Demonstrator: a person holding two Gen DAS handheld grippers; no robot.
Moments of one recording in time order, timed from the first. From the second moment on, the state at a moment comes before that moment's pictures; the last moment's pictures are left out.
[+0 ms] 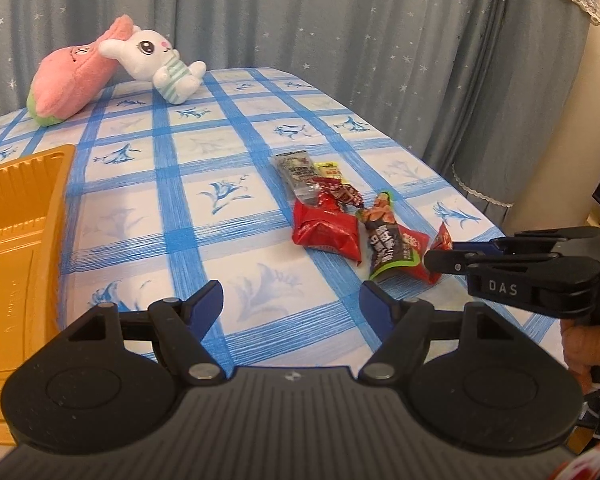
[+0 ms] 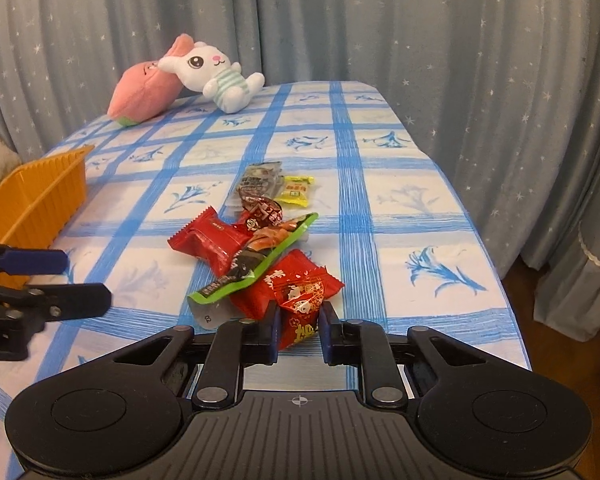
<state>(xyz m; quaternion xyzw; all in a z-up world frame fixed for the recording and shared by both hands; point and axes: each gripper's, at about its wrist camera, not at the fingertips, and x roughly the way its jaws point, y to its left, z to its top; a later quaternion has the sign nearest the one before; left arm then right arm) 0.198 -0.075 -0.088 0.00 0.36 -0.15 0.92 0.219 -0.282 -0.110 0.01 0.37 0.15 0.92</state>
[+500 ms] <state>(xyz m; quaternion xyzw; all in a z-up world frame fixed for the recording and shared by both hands) 0.213 -0.144 -0.108 0.11 0.33 -0.24 0.91 0.218 -0.305 -0.102 0.06 0.38 0.10 0.92</state>
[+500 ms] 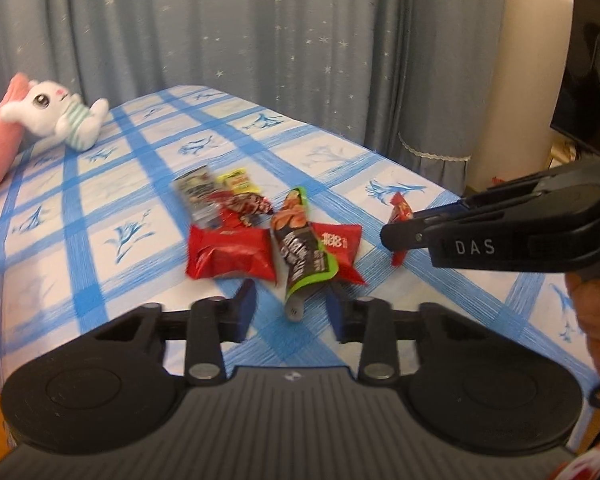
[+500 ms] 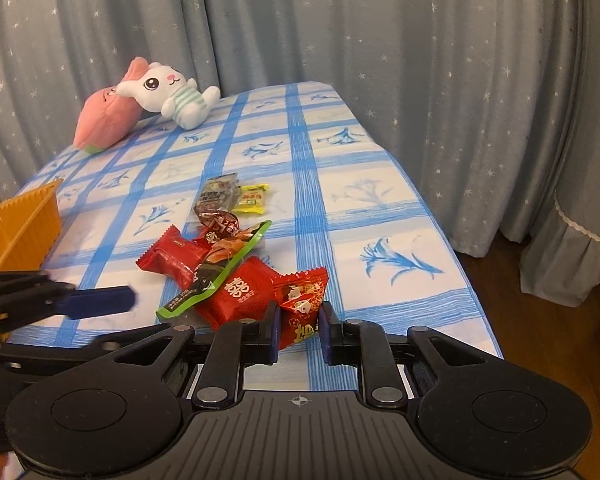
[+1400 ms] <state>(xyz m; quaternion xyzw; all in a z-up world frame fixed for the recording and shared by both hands) 0.104 -0.070 -0.087 0.09 0.38 -0.23 0.89 0.188 -0.267 -0.094 0.03 0.37 0.15 0.92</state>
